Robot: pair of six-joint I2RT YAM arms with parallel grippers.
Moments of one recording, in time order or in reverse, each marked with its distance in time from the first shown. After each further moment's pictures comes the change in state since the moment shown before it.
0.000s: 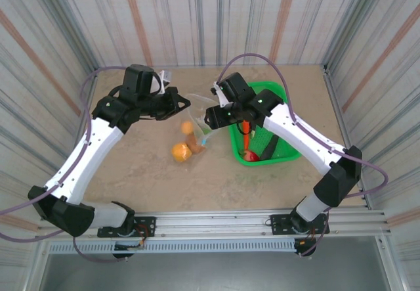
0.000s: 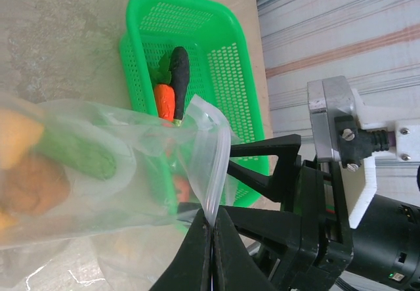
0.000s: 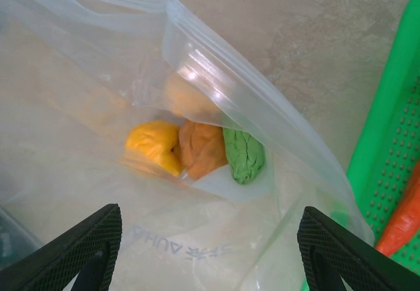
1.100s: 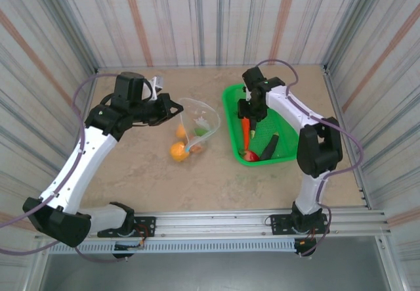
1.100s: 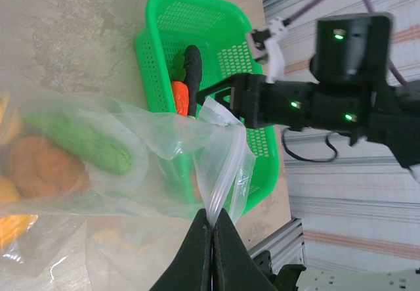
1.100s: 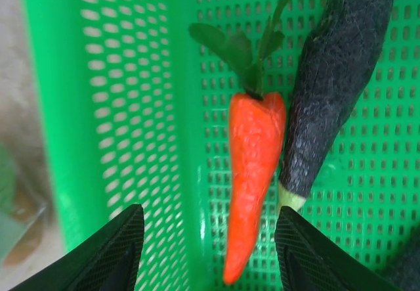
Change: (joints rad) left arm 0.061 -0.088 -0.112 0.019 0.044 0.043; right arm -0.348 0.304 -0.006 -0.045 0.015 0.011
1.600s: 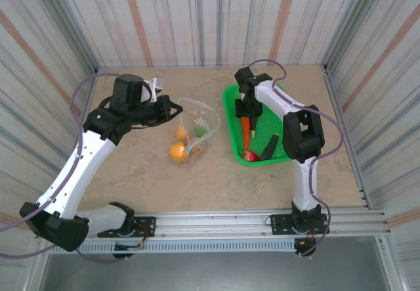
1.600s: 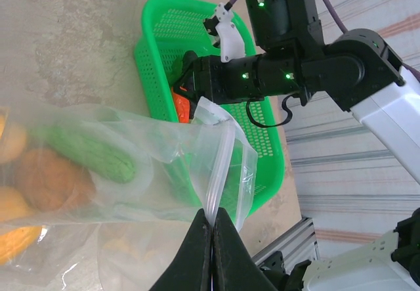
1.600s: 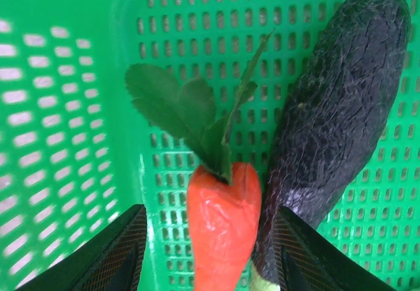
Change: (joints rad) left arm -0.019 -0.034 -0.016 0.008 -0.037 0.046; right arm 0.000 0.236 0.196 -0.071 0.111 -0.042
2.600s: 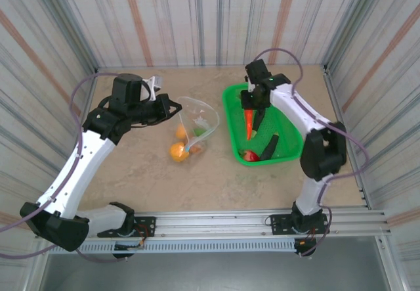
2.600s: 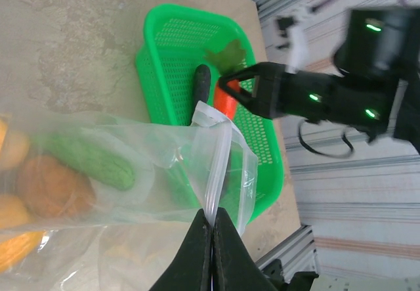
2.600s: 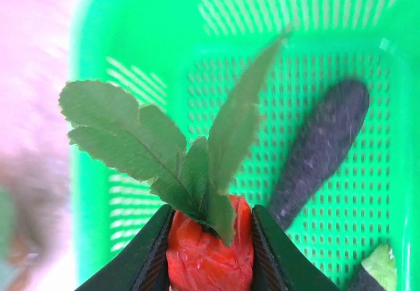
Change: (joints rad) left arm 0.011 0.003 -0.006 0.030 0.005 -0.025; right arm -0.005 -0.379 -0.209 0.186 -0.033 -0.024
